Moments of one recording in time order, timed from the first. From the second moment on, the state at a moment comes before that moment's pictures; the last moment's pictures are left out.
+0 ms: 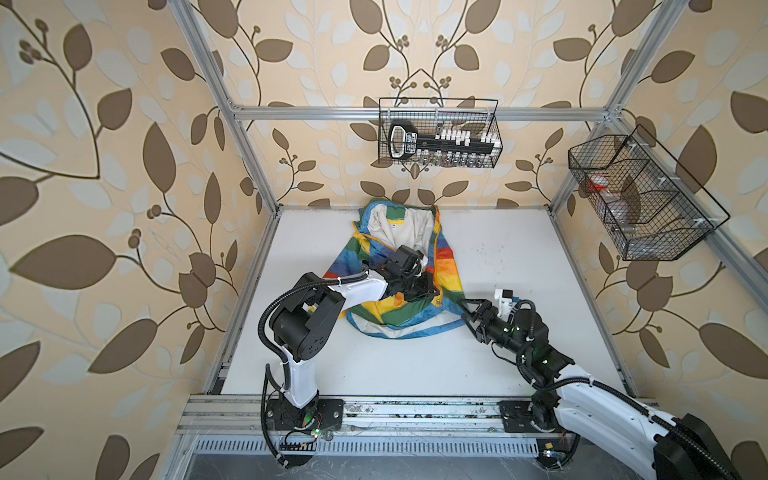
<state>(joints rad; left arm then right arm) -0.65 1.85 1.19 -0.10 0.53 -0.85 0.51 0.82 0.15 0.44 -0.22 1.39</state>
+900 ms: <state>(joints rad) -0.66 1.79 1.24 -0.13 0.54 -1.08 0.57 1.49 0.16 1.25 -0.07 1.57</state>
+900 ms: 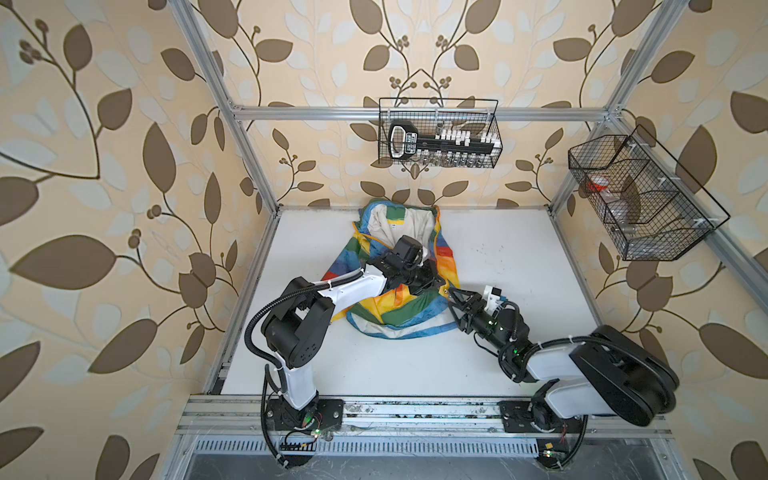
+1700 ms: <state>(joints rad) -0.66 1.75 1.25 -0.14 0.59 -1.05 0.44 1.63 0.16 1.49 -0.24 1.51</state>
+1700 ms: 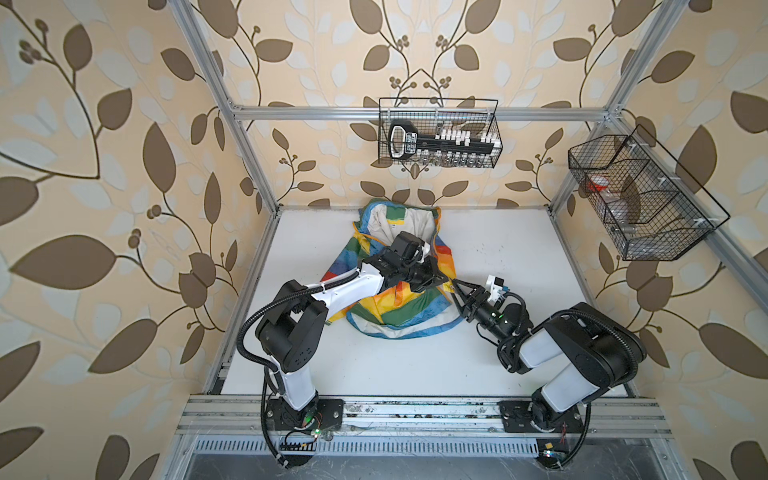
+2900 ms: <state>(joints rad) -0.59 1.60 1.08 -0.05 0.60 -0.96 0.51 1.52 0.19 1.49 -0.32 1.39</state>
